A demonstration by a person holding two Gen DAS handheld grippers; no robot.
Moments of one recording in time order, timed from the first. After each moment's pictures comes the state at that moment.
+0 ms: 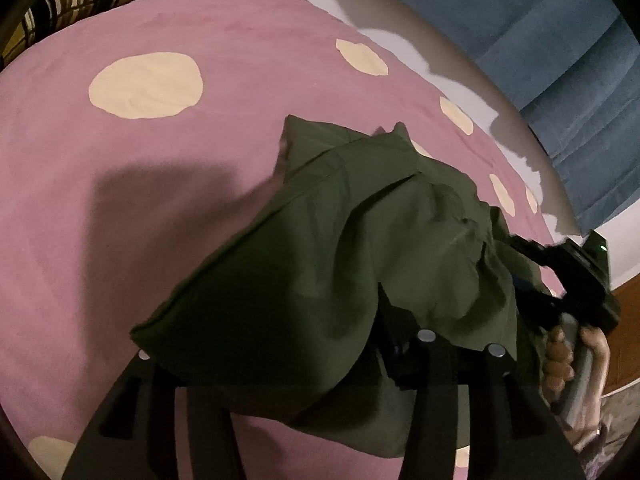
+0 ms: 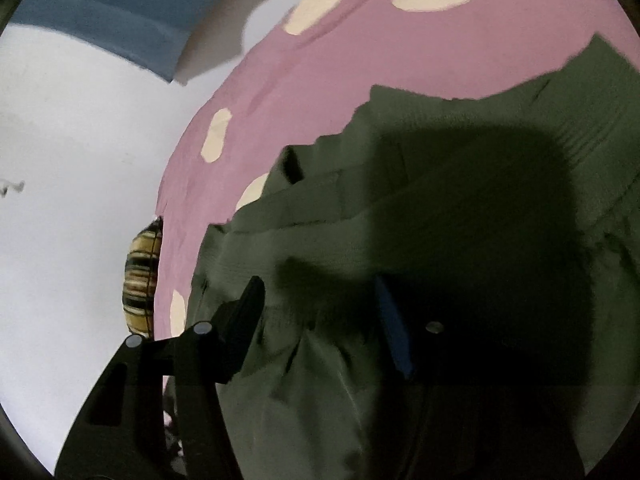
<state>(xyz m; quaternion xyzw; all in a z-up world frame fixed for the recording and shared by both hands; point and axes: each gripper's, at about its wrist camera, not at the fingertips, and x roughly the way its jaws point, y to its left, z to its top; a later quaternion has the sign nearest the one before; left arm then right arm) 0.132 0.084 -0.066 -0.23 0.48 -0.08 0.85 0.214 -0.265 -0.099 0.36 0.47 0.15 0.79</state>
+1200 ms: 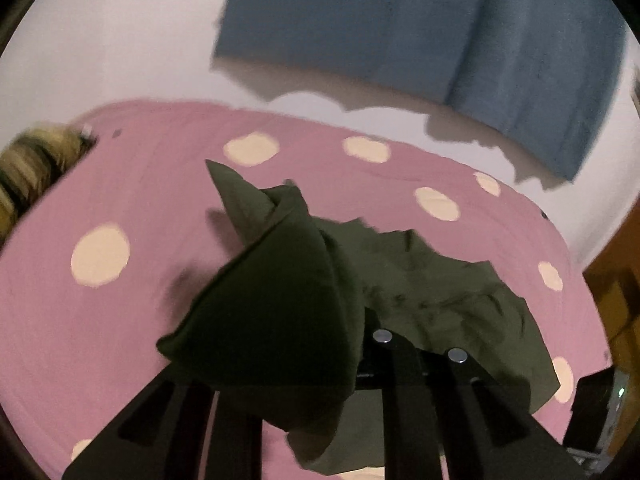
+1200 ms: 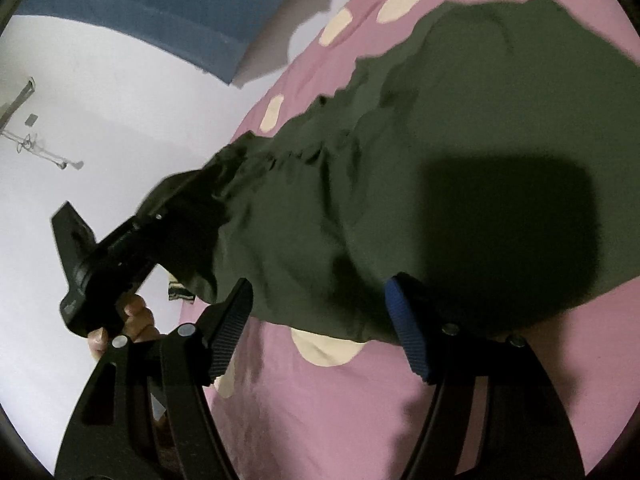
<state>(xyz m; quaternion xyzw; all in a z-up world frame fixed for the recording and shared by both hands) 0.114 -0.047 0.059 -0.05 0.37 -0.12 0.92 0.015 -0.311 -0.094 0.40 0.40 0.20 0.80</state>
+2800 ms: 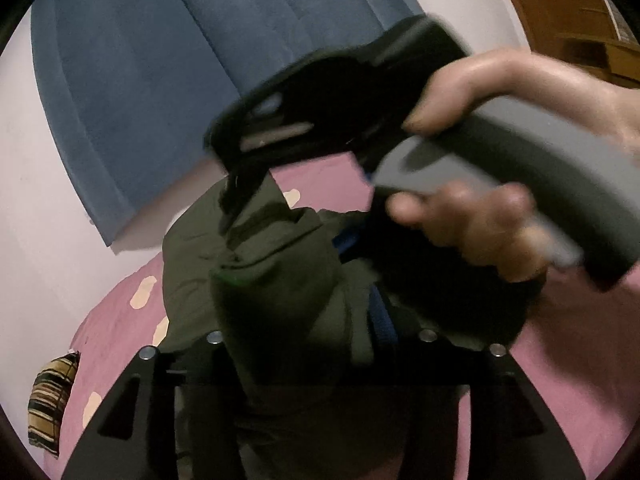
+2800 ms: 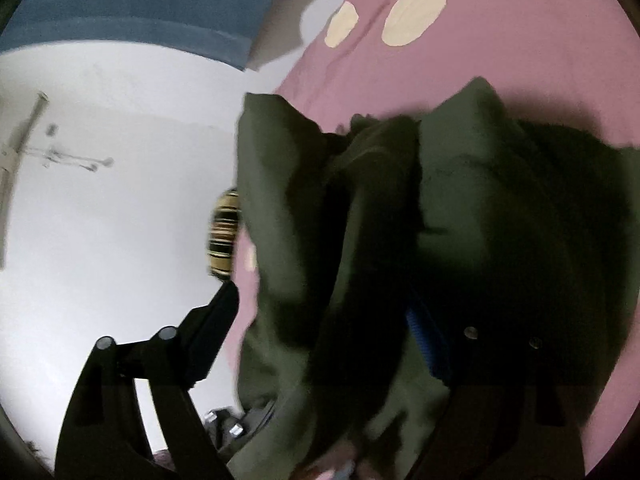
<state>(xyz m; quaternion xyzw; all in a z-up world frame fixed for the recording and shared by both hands) 0.006 -0.290 -0.033 0.30 0.19 -0.21 0.91 0.157 -0.403 -0.083 0.39 0.47 0.31 0.73</state>
